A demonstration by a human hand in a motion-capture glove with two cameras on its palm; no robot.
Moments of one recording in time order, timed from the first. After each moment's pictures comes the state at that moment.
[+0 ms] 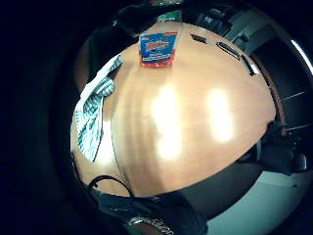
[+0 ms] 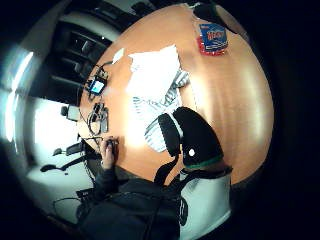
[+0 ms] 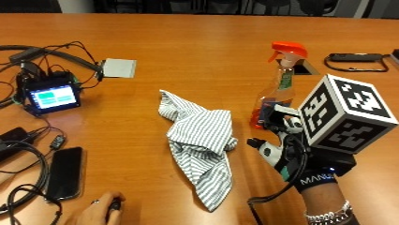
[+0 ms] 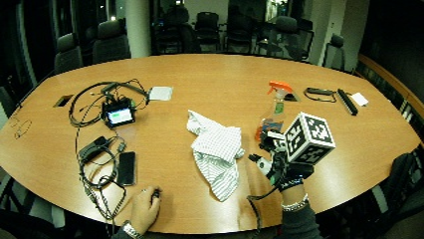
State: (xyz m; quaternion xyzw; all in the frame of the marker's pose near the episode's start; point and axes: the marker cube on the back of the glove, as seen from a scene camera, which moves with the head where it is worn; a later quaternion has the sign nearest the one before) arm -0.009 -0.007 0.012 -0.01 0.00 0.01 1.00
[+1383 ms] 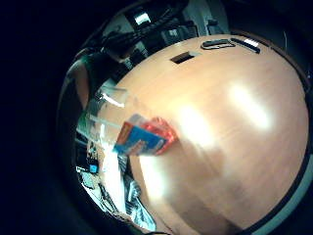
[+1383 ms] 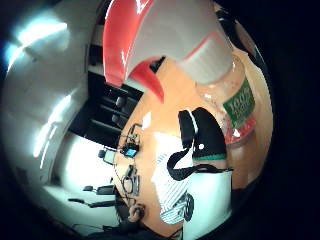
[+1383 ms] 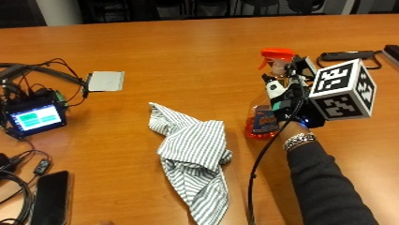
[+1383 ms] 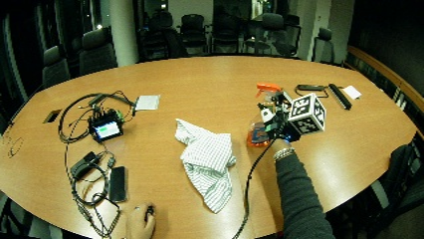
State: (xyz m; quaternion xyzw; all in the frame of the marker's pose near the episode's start) arm 0.022 -0.163 0.029 0.18 -0.25 0.14 0.94
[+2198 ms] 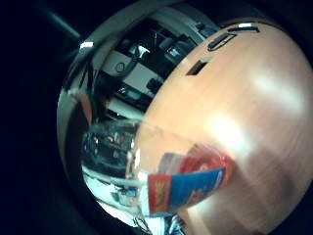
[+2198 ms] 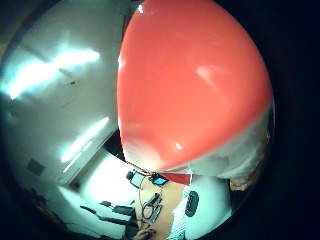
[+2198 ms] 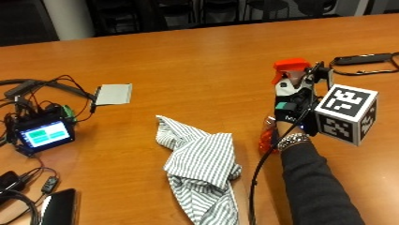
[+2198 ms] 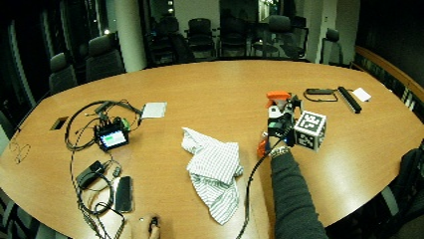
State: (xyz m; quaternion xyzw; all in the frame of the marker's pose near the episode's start) arm 0.039 -0.163 0.038 0.31 -0.39 0.18 0.85
